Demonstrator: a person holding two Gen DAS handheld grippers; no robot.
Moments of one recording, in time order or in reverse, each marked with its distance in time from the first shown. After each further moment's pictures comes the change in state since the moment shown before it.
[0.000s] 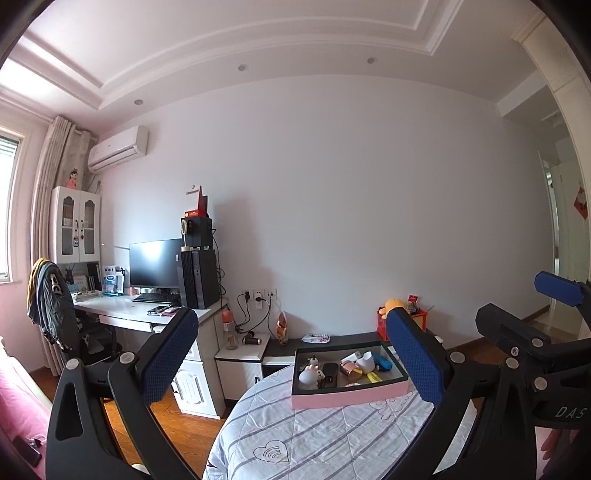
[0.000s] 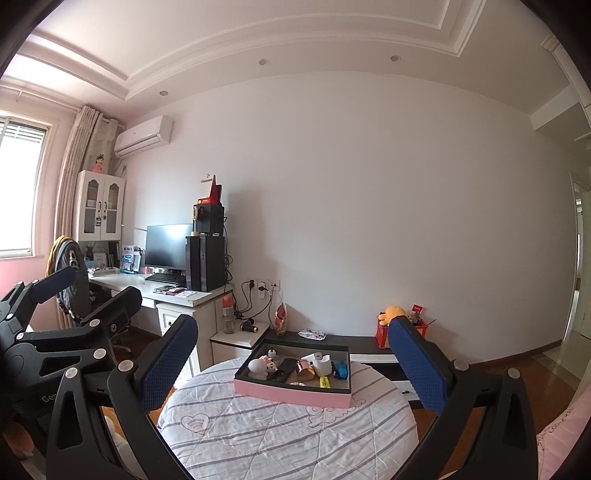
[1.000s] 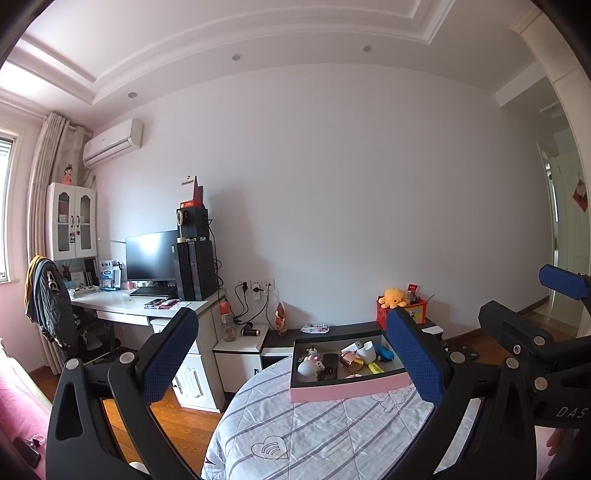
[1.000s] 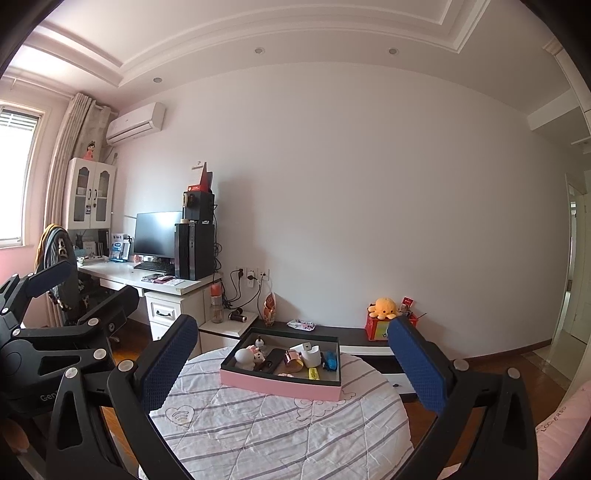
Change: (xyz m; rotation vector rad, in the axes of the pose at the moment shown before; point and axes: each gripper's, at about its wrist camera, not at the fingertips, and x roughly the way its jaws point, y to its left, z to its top) left arm 0.021 -0.001 -0.014 0.006 0.036 -0.011; right arm 0.018 -0.001 -0.007 -0.016 0.041 -0.029
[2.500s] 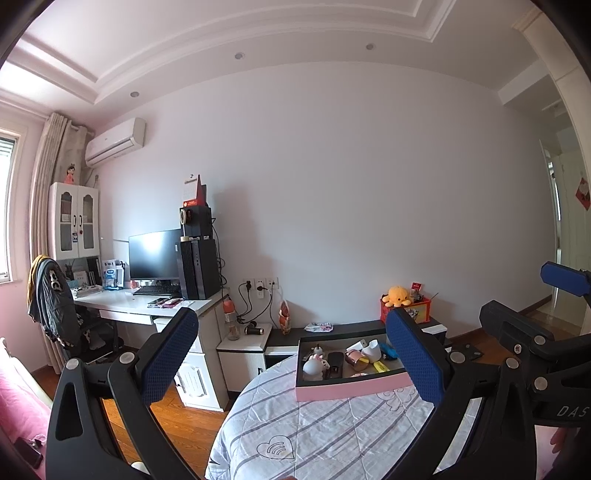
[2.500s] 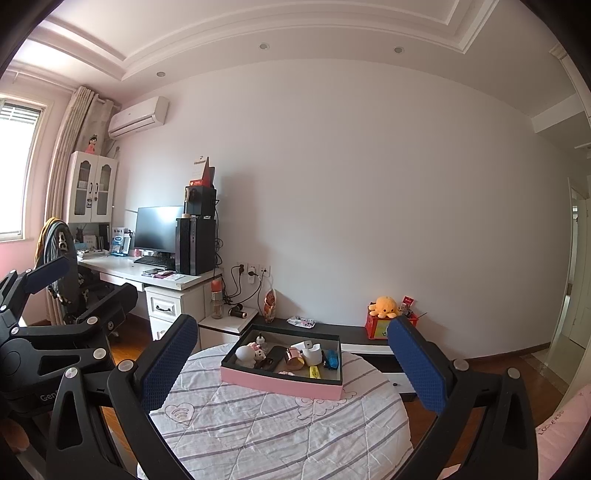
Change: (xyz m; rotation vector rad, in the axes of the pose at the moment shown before) left arm -0.003 0.010 -0.006 0.004 0.010 0.009; right arm 0.001 0.003 0.001 -0.018 0.015 -0.002
